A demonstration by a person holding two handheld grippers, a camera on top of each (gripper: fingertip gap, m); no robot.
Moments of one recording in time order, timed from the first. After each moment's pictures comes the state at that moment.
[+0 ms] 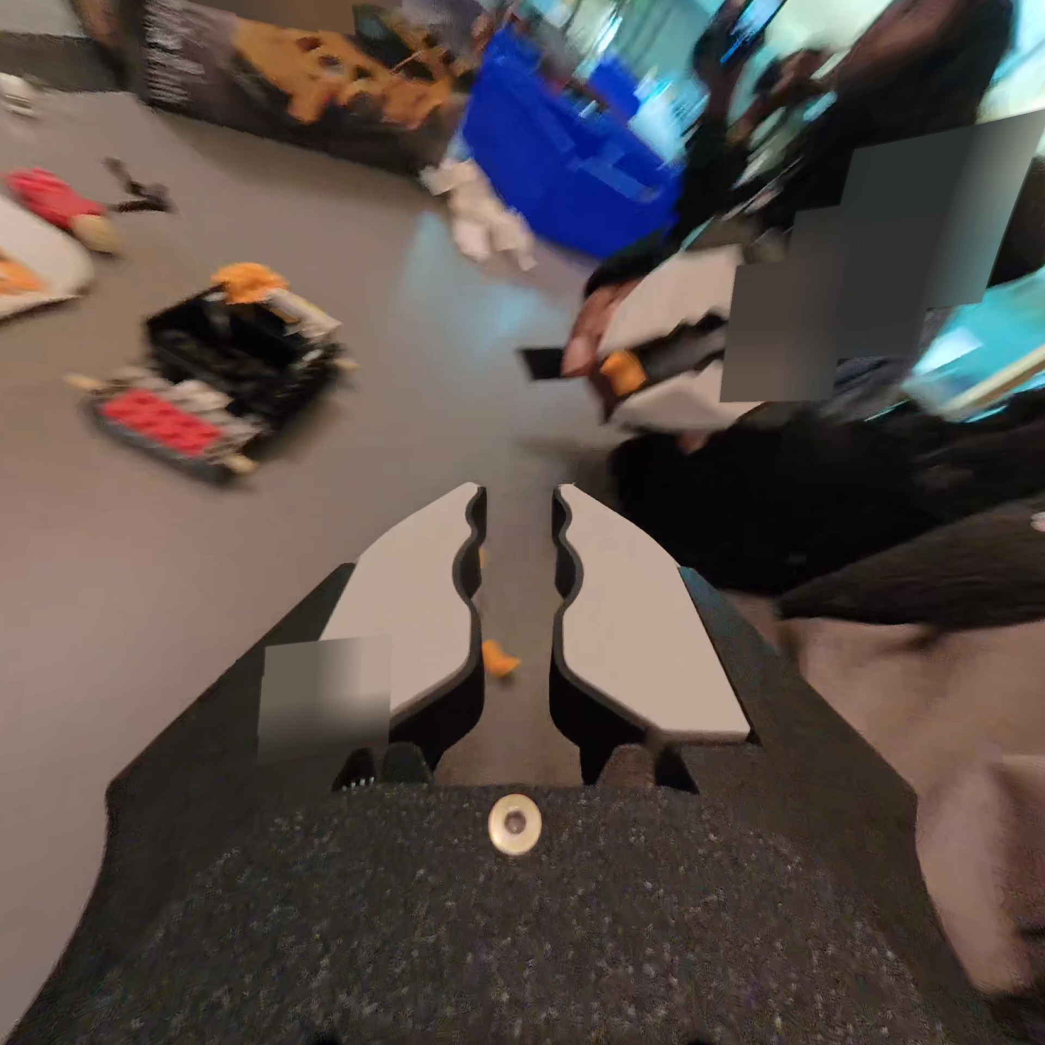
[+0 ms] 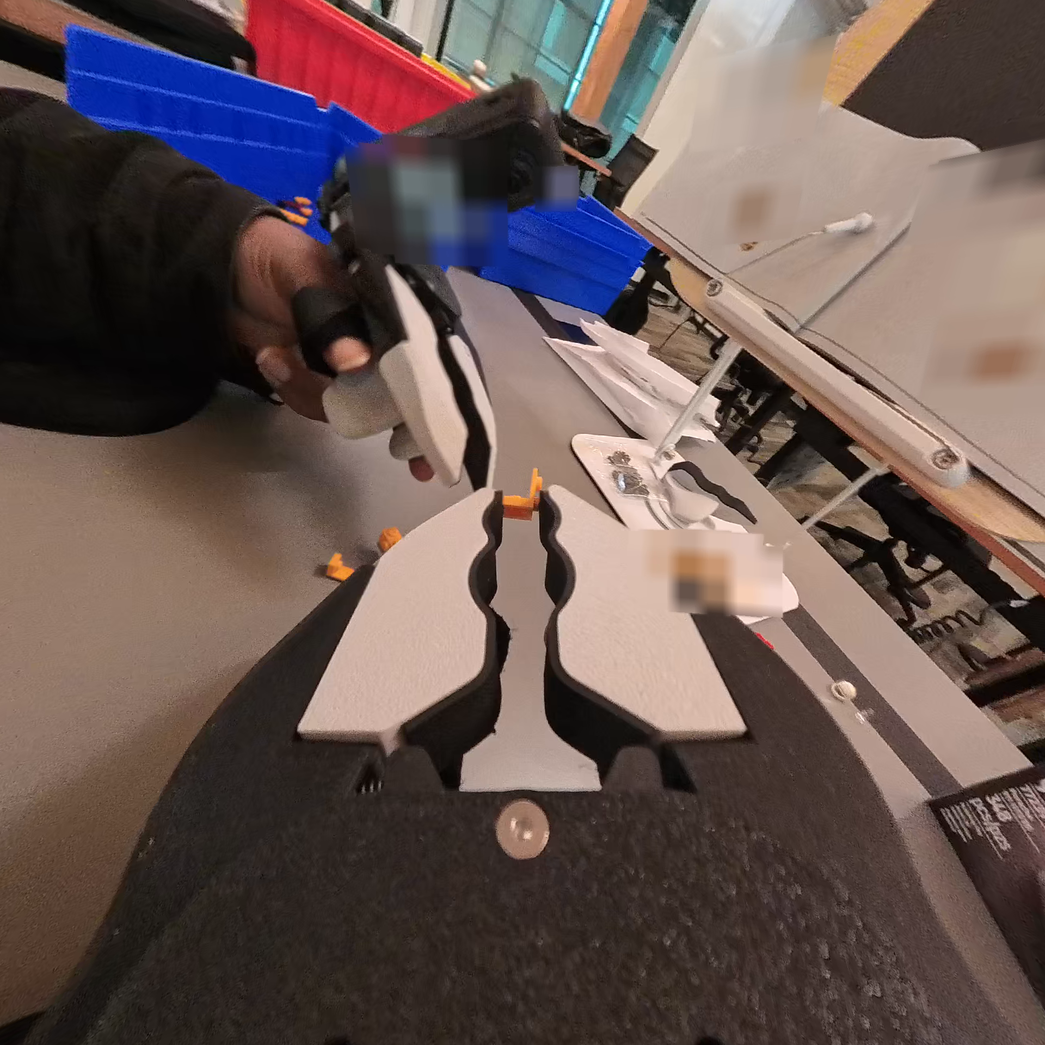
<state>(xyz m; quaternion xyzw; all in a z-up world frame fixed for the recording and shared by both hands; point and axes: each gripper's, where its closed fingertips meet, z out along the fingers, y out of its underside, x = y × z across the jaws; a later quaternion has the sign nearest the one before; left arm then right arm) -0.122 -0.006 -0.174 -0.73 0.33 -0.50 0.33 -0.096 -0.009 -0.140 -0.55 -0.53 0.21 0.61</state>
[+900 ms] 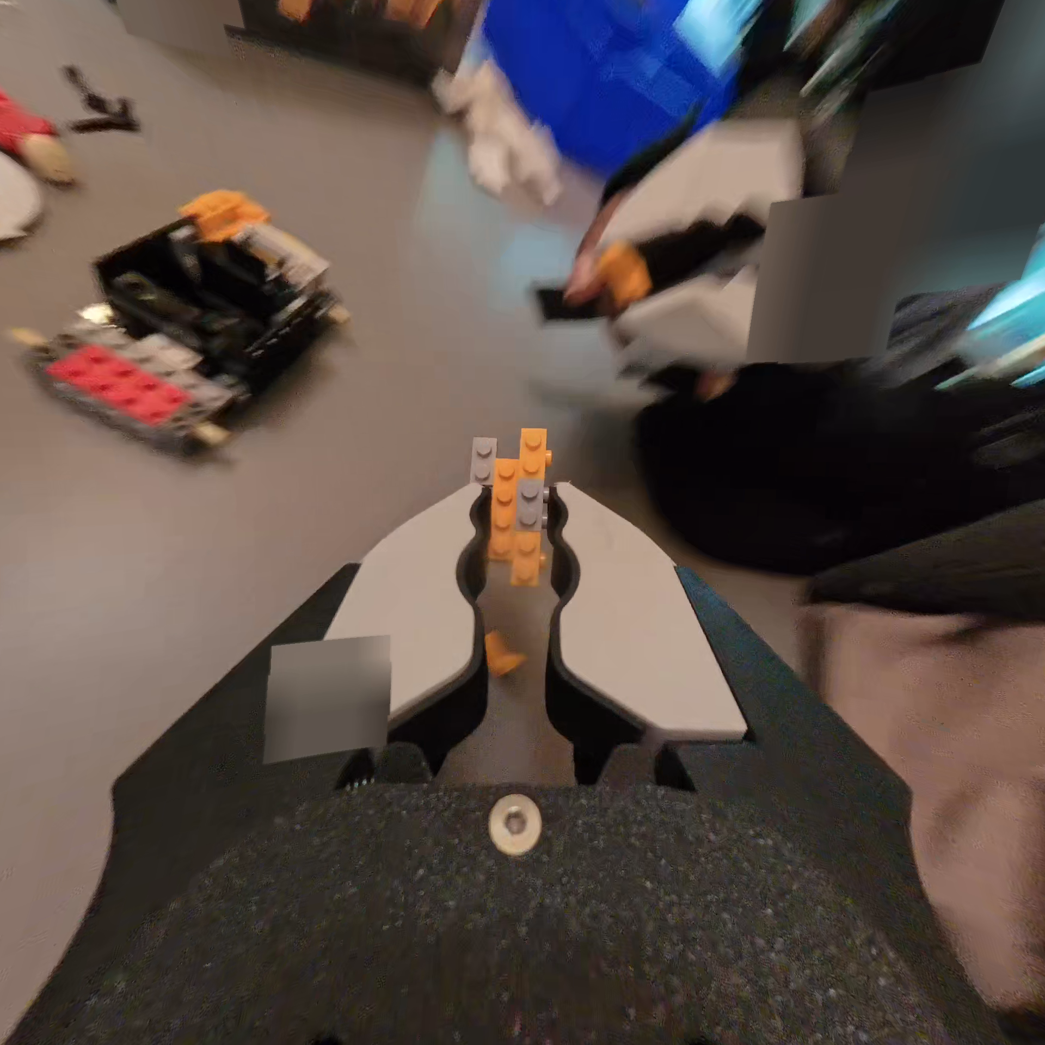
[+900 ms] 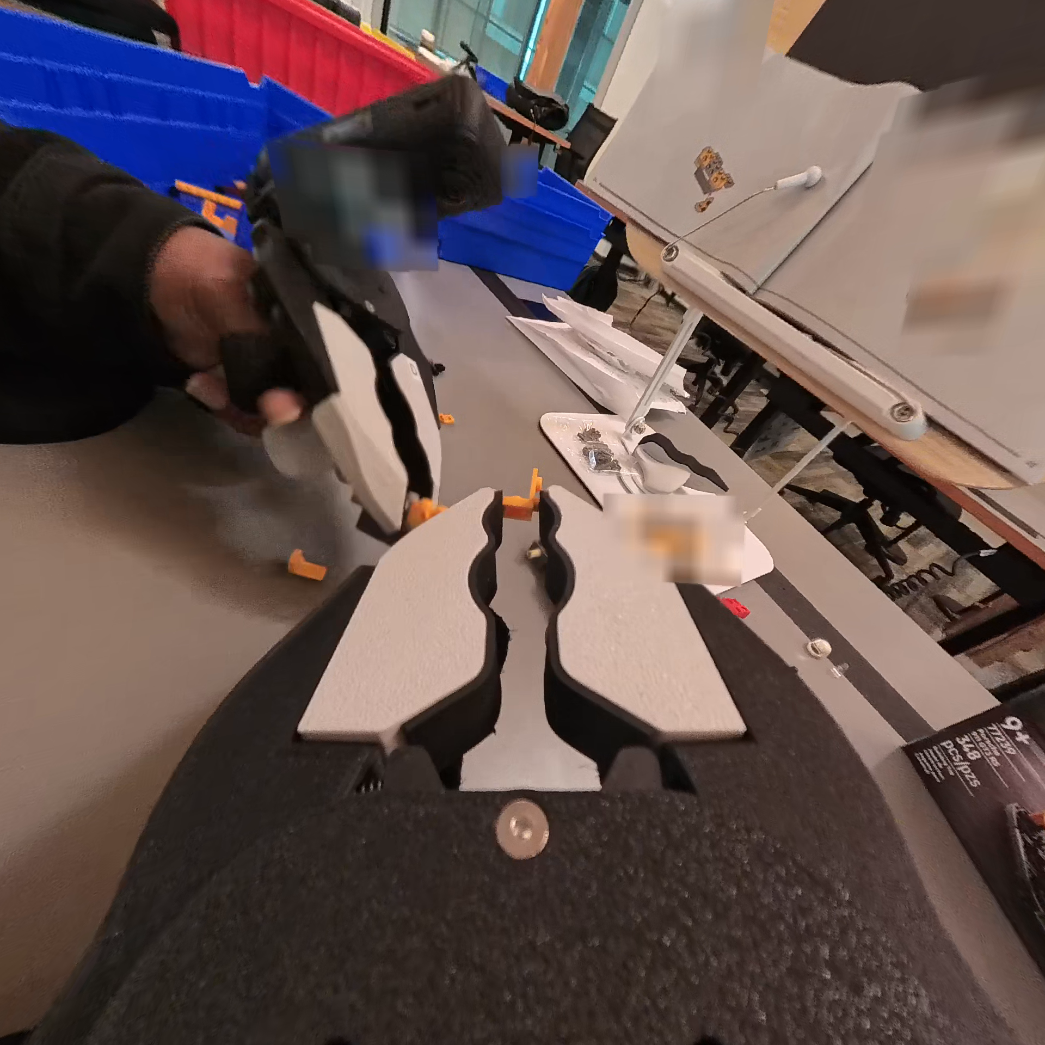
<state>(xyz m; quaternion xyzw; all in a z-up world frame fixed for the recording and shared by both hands) -0.112 -0.011 -0.196 -0.75 0.35 -0.47 0.31 -0.087 0.006 -0.140 -0.58 -0.50 0.20 0.61</state>
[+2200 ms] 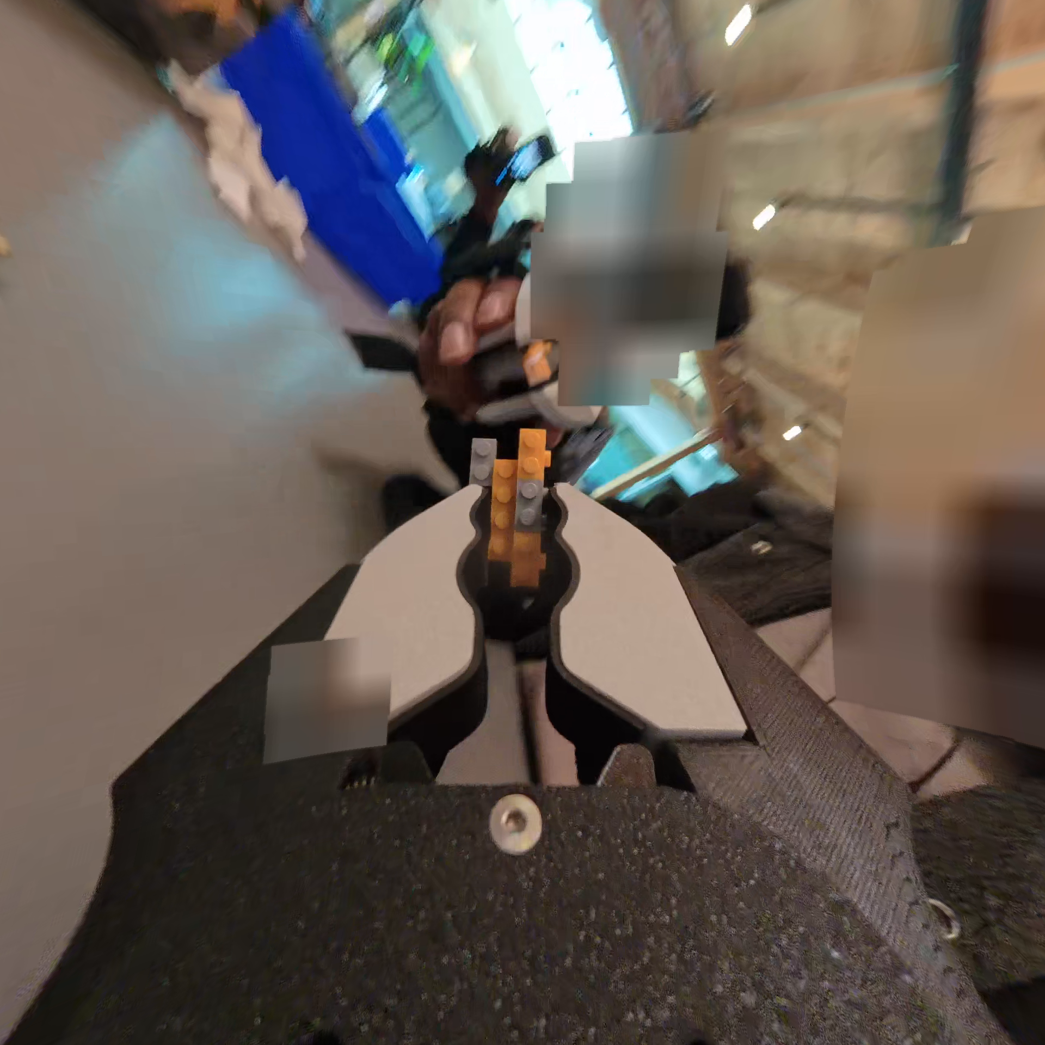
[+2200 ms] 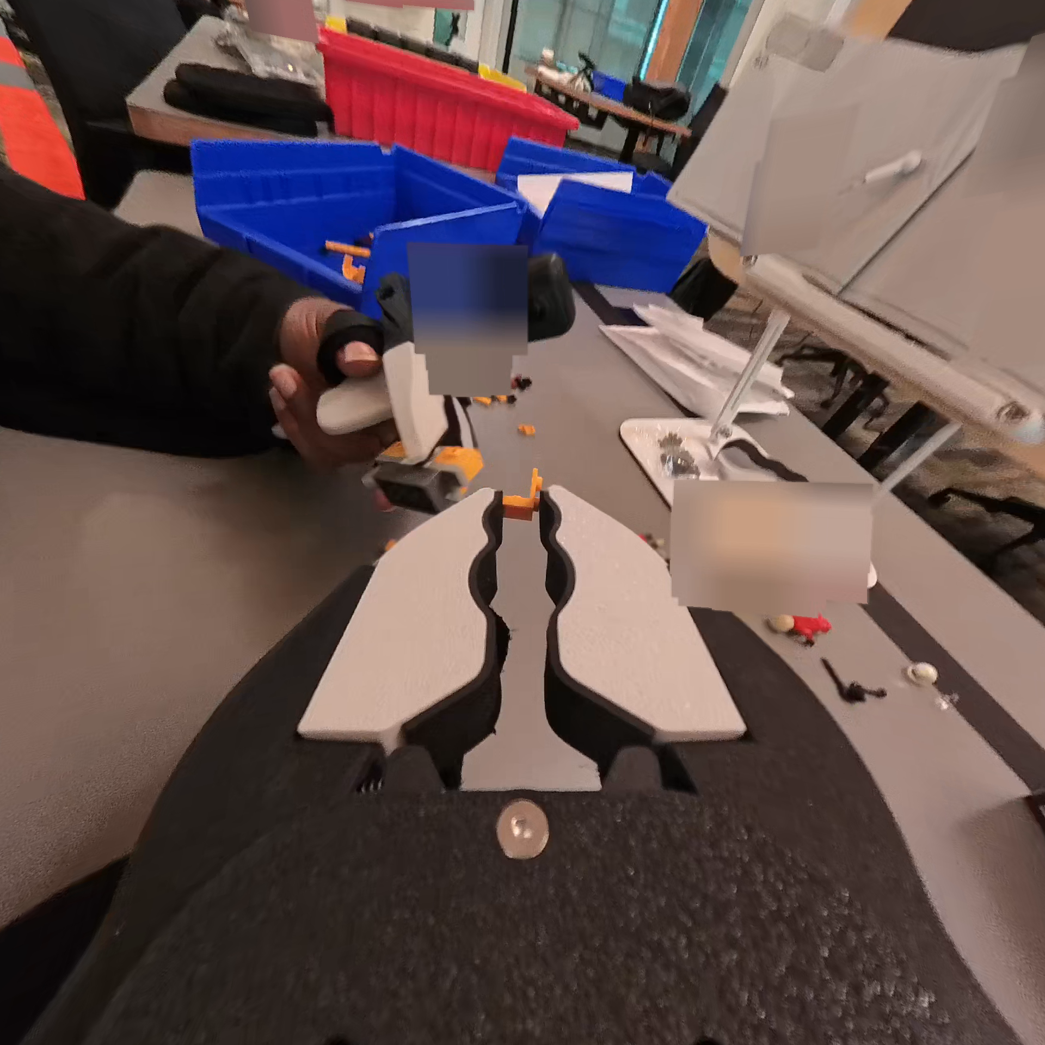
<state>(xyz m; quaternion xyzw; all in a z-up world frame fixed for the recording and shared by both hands) -0.093 -0.041 -0.144 -0.63 0.20 -0.73 0.16 -0.073 -0.014 -0.123 -0.58 -0.53 0.29 0.54</state>
